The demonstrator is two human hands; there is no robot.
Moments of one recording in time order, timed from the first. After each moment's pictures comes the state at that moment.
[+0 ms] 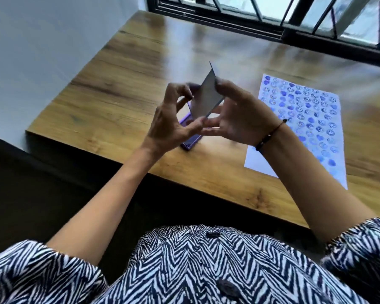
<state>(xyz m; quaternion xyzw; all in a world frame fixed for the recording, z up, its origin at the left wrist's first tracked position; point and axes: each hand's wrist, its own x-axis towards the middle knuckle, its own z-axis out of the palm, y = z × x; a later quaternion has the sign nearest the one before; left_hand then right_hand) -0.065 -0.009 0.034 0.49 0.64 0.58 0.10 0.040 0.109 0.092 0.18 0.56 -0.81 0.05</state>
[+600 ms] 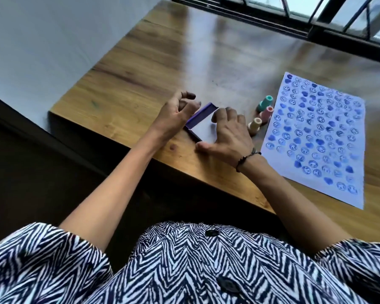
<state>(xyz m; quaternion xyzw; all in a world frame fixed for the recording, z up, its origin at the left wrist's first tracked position) -0.085 -0.018 0.012 0.27 0.71 0.60 0.26 0.033 0.076 0.022 0.23 0.96 -0.15 -0.01</state>
